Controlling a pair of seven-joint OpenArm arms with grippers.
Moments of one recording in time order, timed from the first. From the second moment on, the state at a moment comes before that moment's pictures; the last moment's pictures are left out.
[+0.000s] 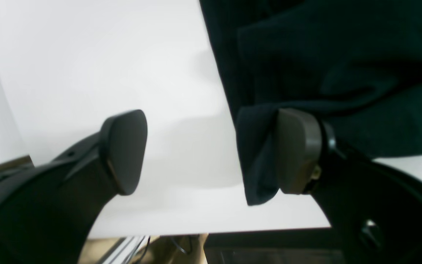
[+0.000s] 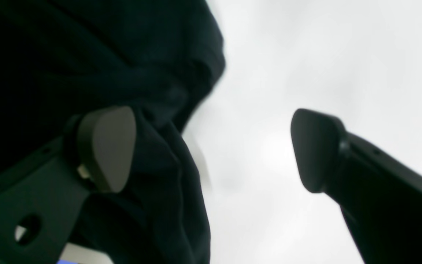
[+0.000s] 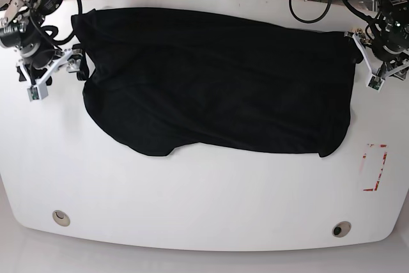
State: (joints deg) left arm 17.0 -20.6 -30.5 110.4 -12.8 -40.0 63.2; right arm -7.1 12.6 44.9 108.0 38.5 41.1 -79.5
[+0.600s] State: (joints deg) left arm -2.9 -16.4 -33.6 106.5 -13.2 -39.9 63.1; right arm 1.7 13.3 35.5 95.8 29.1 41.0 -72.5
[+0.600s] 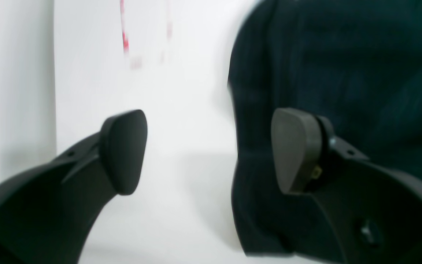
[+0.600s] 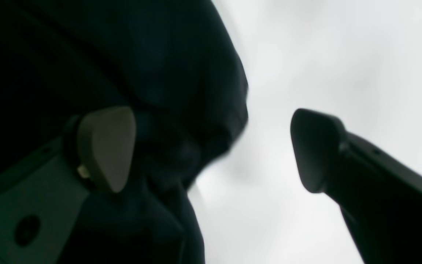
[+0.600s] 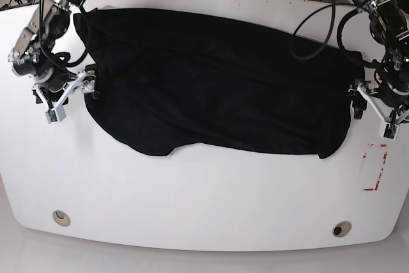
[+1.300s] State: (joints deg) left arm -7.6 -16.3 -38.3 98.3 -11.8 -42.8 68.3; right arm 8.0 13.7 34.4 78.5 26.1 41.0 -65.0
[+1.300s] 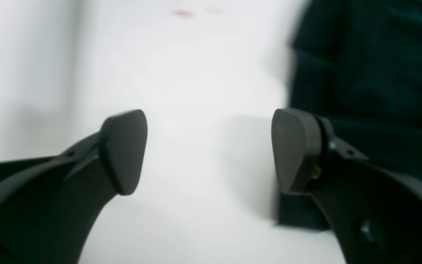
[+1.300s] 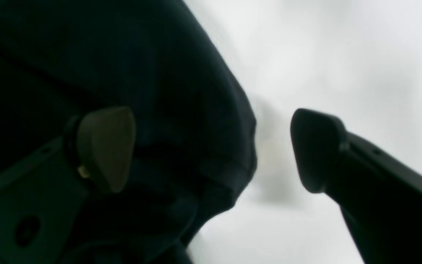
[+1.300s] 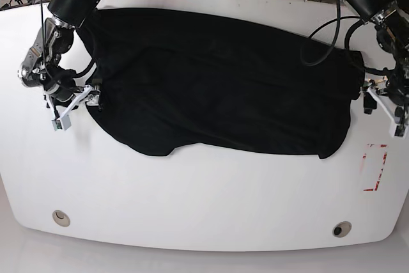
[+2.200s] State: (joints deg) left arm -12.3 -12.8 -23.1 85.9 -12.3 -39.6 59.5; right arm 9.4 16.0 27.5 67.5 26.4 41.1 -54.1
